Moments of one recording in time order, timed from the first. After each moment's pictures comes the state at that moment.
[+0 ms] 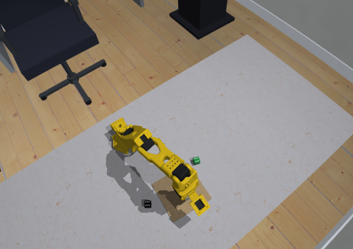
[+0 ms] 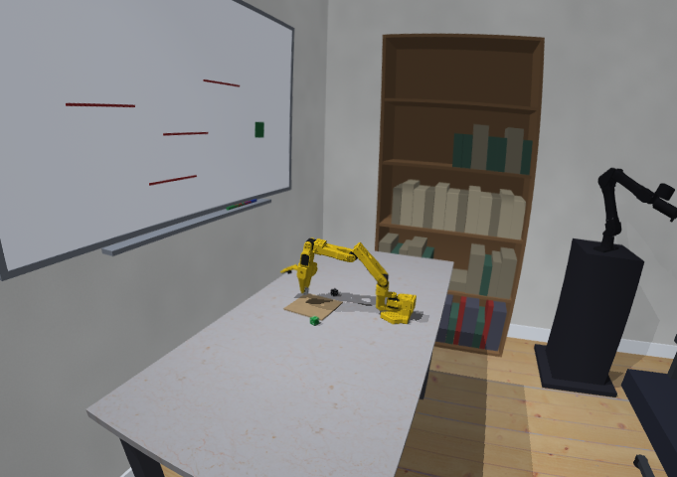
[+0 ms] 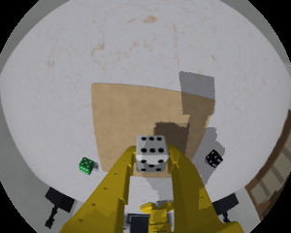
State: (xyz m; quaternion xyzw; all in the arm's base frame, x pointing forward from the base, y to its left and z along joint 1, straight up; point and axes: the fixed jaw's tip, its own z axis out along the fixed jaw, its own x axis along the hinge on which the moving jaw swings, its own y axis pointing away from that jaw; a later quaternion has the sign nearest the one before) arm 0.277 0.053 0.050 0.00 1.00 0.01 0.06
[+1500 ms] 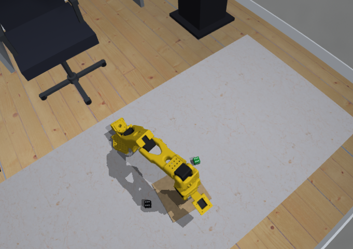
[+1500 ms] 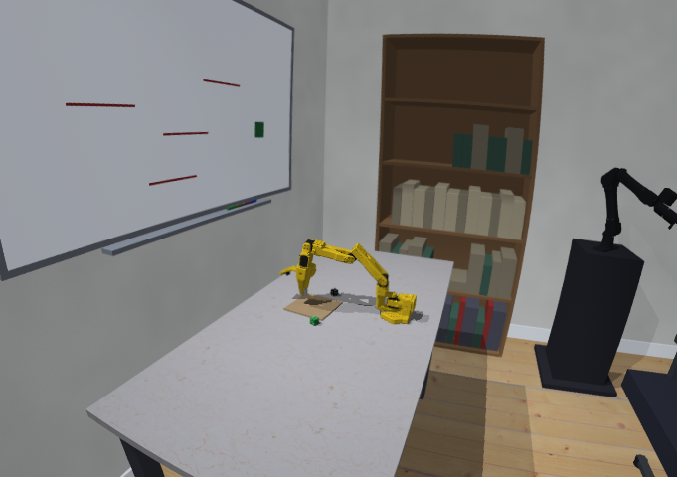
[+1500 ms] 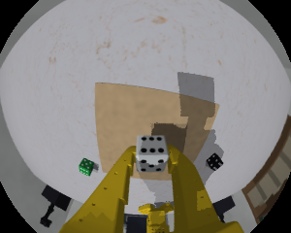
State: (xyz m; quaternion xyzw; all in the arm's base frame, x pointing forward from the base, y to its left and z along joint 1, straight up) arm 0.278 0.058 0.047 -0.01 1.00 0.01 0.06
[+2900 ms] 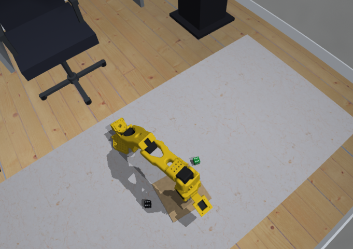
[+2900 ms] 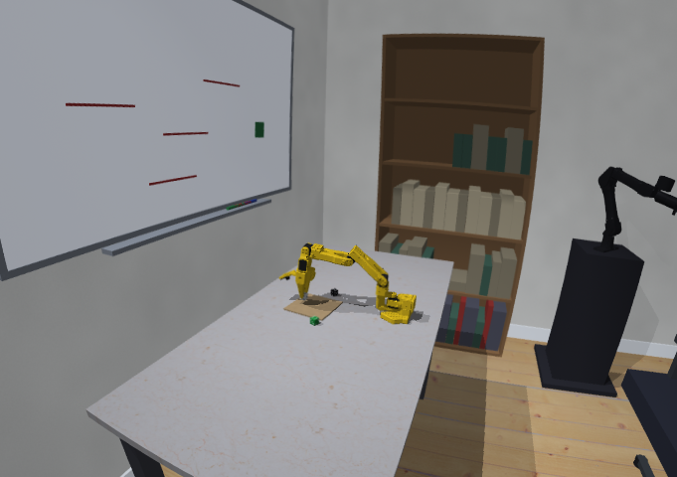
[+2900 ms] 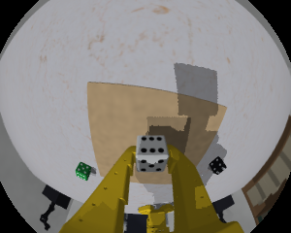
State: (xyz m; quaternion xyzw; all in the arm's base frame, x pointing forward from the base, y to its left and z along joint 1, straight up) arm 0.277 0.058 0.034 -0.01 1.00 0.01 0.04
